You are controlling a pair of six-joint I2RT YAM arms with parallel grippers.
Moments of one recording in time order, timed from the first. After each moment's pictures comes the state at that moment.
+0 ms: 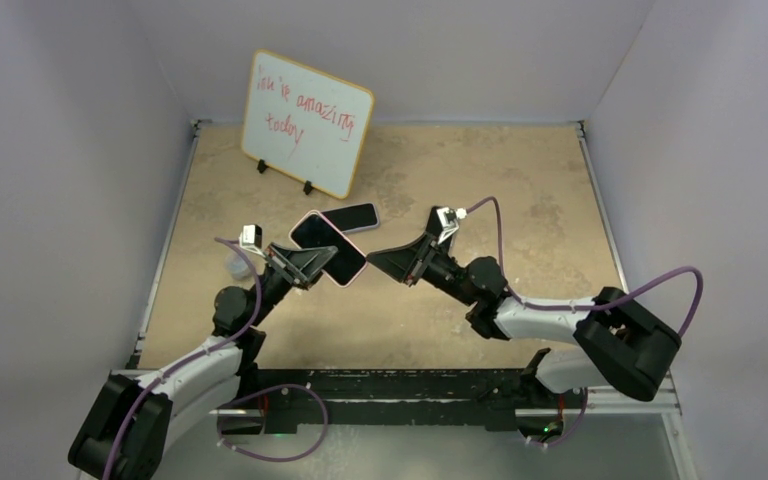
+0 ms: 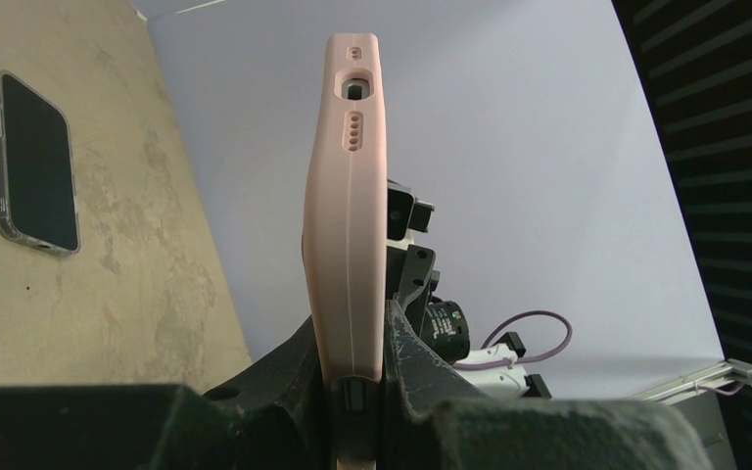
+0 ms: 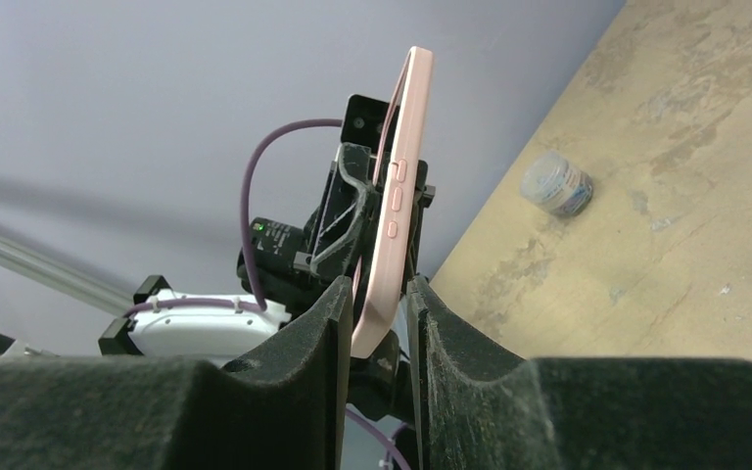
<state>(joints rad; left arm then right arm) -0.41 0.86 0.04 1.15 0.31 -1.52 0.86 1.34 0.40 1.17 -0.21 1.10</state>
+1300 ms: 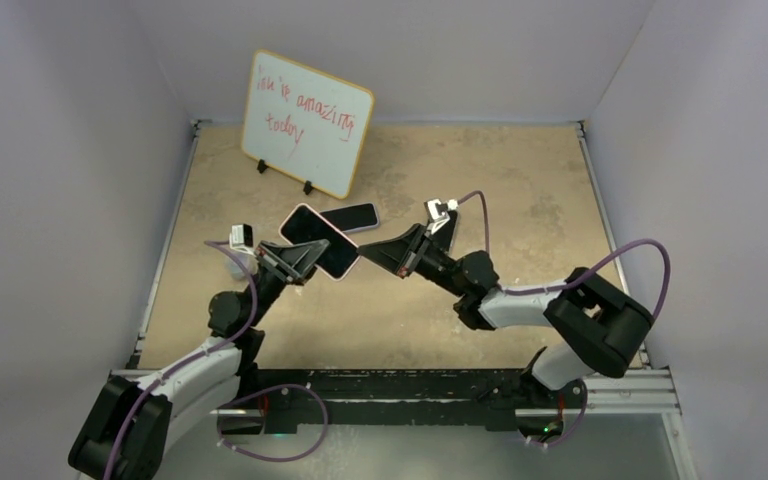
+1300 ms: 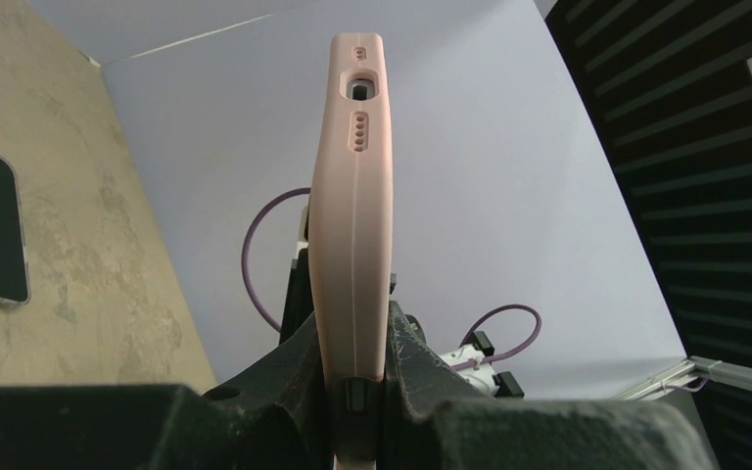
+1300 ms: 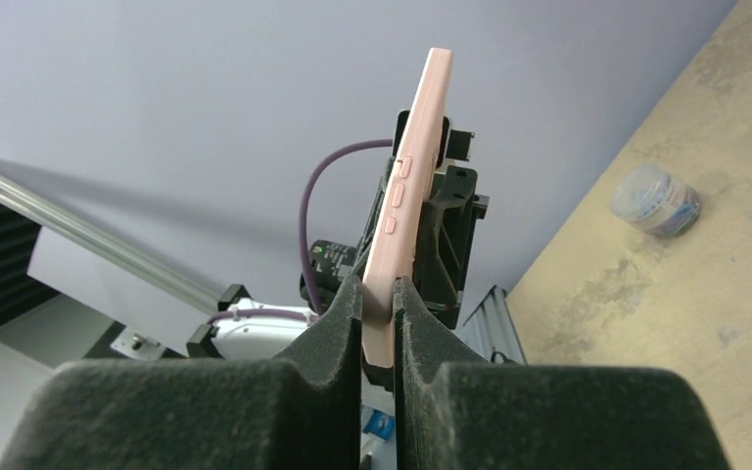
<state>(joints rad) -0.40 0.86 0.04 1.24 0.28 -1.55 0.86 1.49 0.47 1.37 -0.29 1.24</state>
